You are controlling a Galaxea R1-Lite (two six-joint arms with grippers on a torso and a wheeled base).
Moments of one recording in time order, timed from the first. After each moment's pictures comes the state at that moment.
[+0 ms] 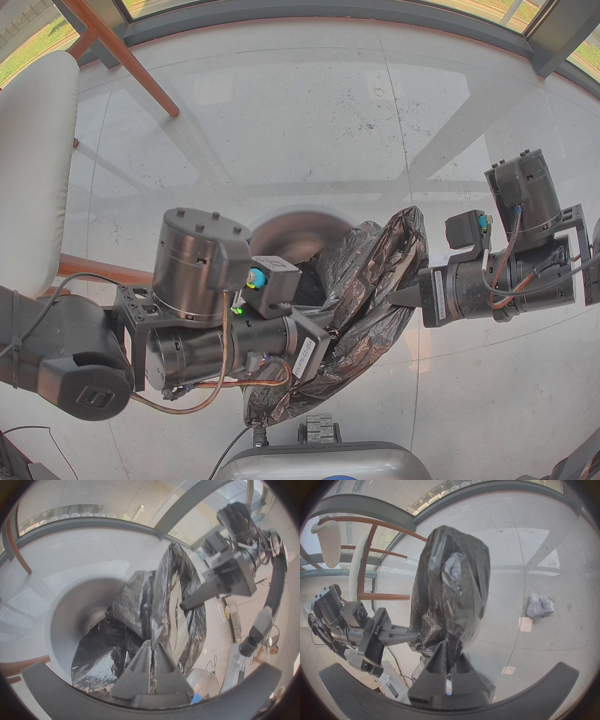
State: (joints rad) left arm -0.83 1.70 -0.93 -0.34 0.01 0.00; right arm 0.73 1.60 -1.15 0.21 0.02 0.35
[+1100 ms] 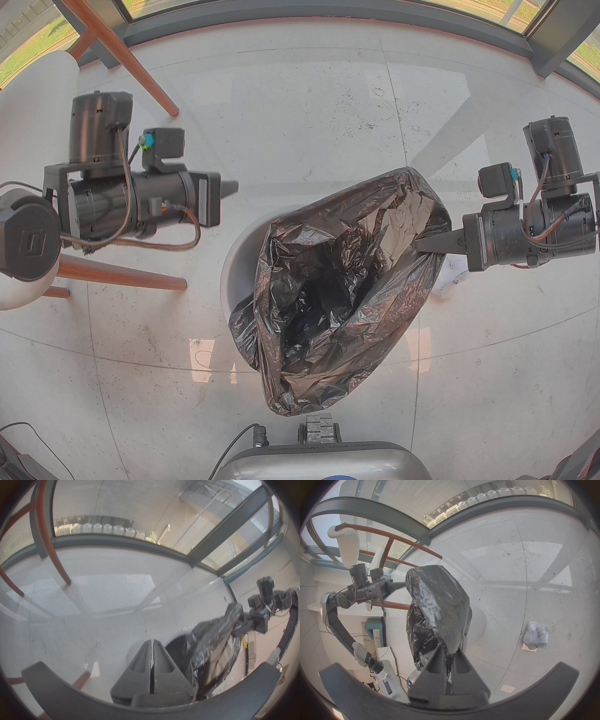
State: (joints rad) left arm -0.45 1.65 -1.24 -0.16 -0.13 -0.04; right arm 0.51 1.58 -1.25 0.23 0.28 0.13
